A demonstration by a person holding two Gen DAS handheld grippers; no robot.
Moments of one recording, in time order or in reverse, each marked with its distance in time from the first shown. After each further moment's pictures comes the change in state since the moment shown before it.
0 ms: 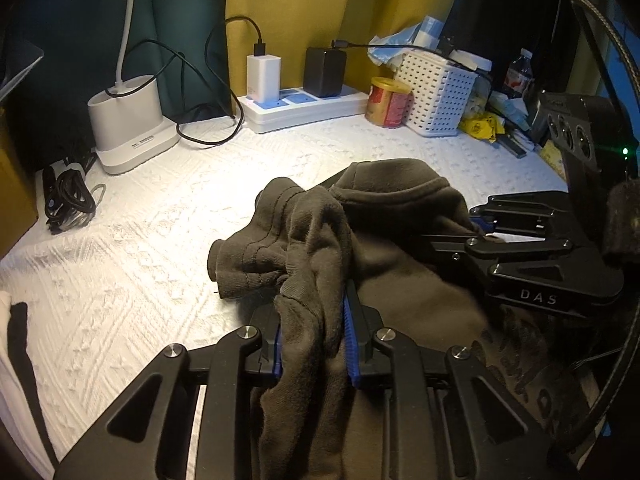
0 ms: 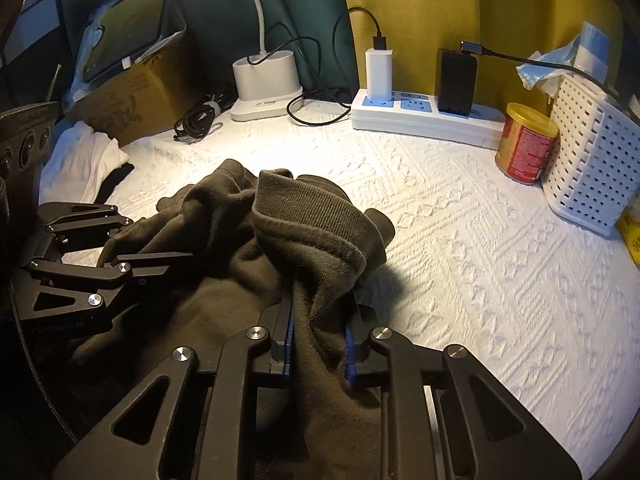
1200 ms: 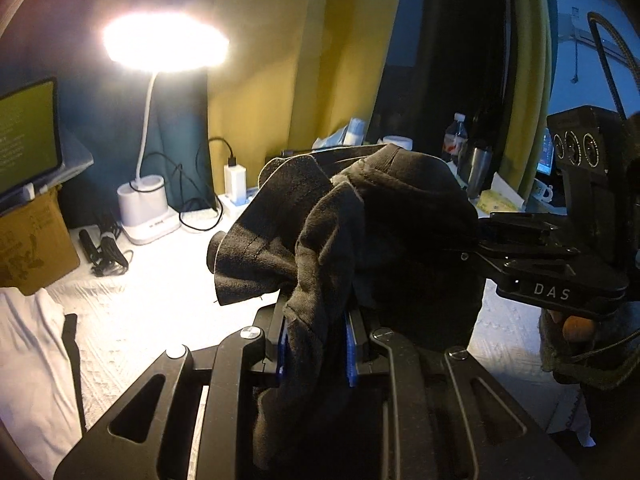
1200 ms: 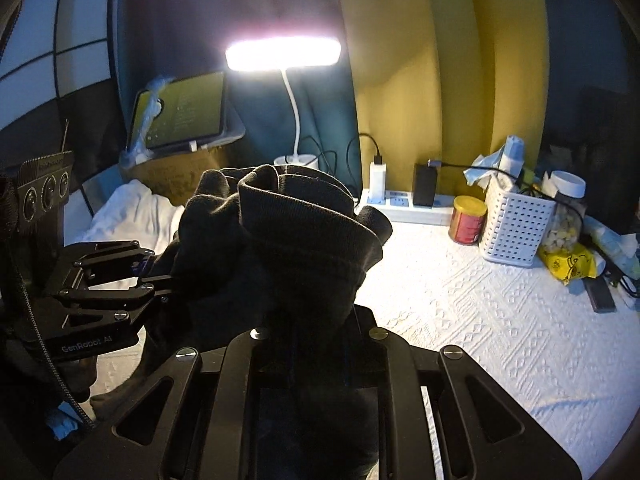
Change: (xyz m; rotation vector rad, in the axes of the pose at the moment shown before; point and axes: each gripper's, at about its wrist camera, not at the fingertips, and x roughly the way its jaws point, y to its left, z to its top) left arm -0.123 -0.050 -0.019 0.059 -0.301 -0.044; right arm -0.153 0.071 -0.026 -0.015 -0.282 -0.064
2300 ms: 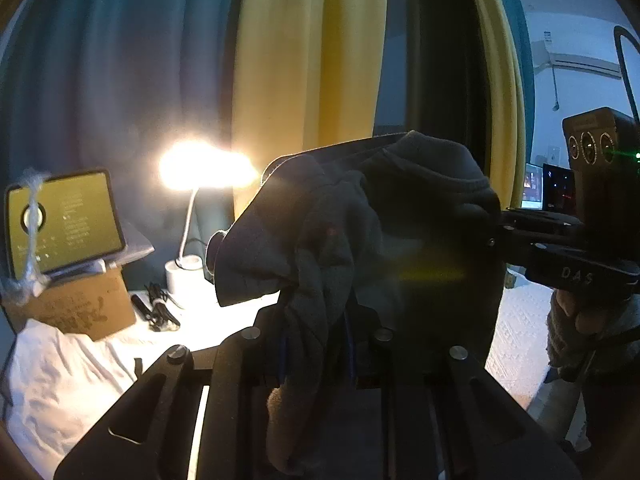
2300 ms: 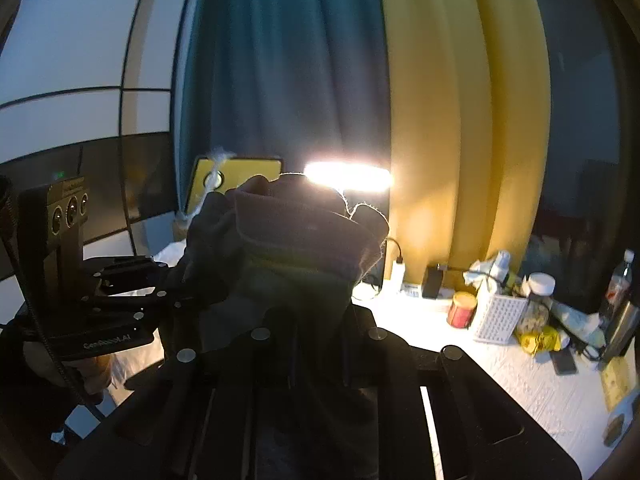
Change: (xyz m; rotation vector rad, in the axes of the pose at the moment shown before) left arm -0.126 -0.009 0.017 0.063 -0.250 0.041; right arm -0.119 0.079 0.039 -0.134 -0.255 0.005
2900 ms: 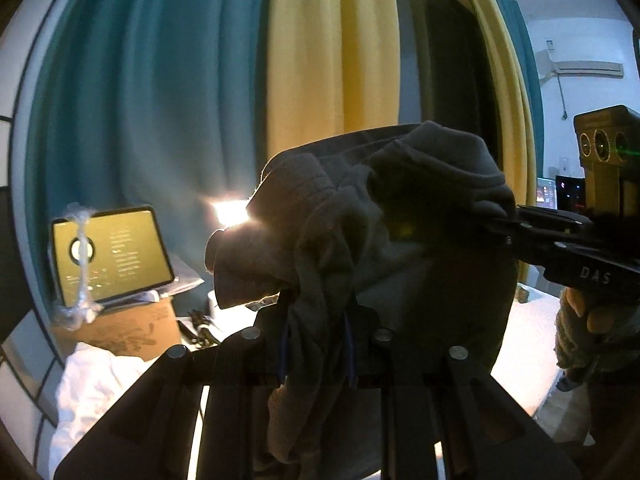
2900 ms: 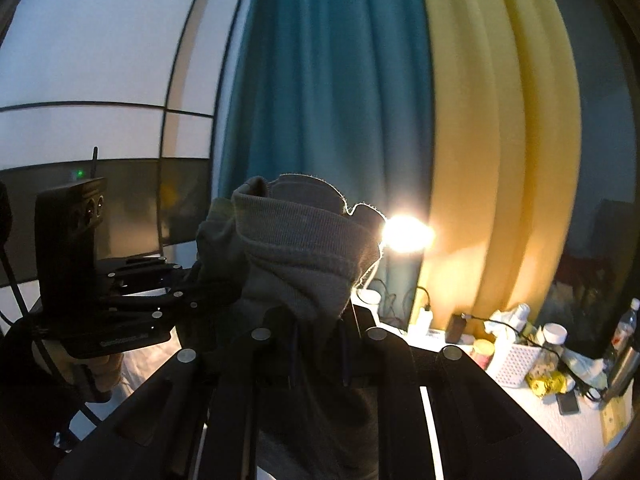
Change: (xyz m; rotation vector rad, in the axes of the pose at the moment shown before) left arm -0.051 0.032 0.011 0.026 -0.094 0.089; right arm -0.017 0.053 0.034 -0.081 -0.110 0.070
